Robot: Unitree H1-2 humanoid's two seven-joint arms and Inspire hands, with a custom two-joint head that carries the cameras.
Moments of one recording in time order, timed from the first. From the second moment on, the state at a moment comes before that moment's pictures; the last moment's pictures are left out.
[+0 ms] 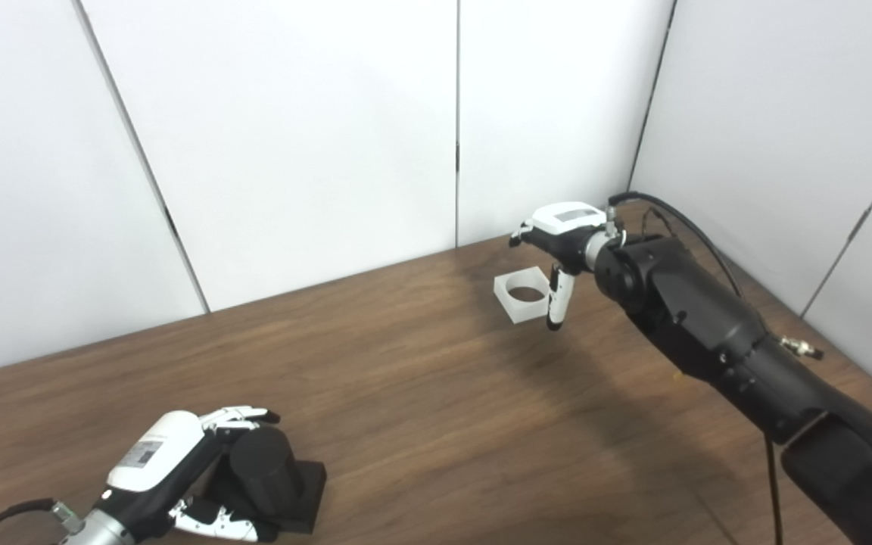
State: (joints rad) left arm -0.44 0.48 -0.53 0.37 0.50 -0.48 -0.11; right arm -0.57 -0.69 0.29 0.09 -0.93 0.40 0.65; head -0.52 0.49
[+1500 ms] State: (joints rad) left arm -0.39 0.49 -0.49 0.24 0.51 -0.40 -0.18; right arm -0.63 -0.63 0.34 0.42 -0.83 0.26 0.39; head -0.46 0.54
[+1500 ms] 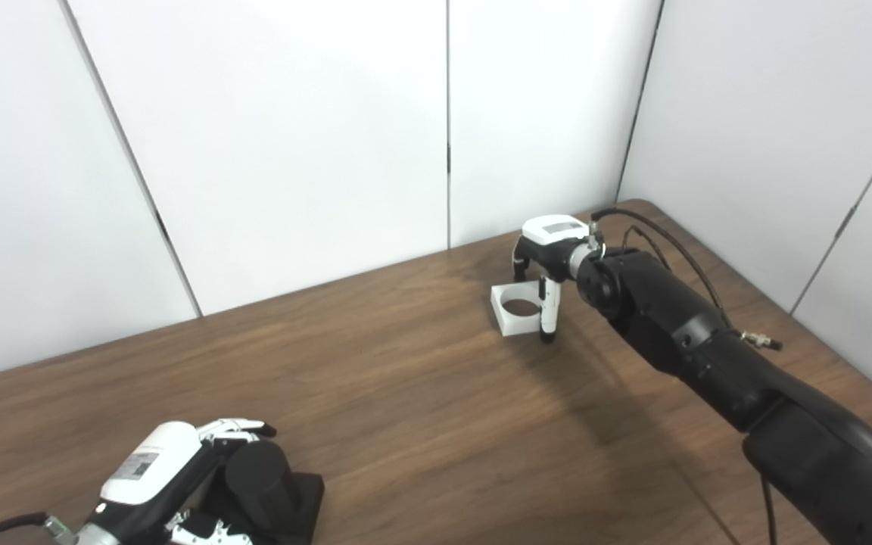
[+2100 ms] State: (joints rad) left arm -0.38 0.49 -0.49 0.22 0.51 -0.38 -0.20; right arm -0.60 -0.63 0.32 0.39 -0.78 0.24 0.35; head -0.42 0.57
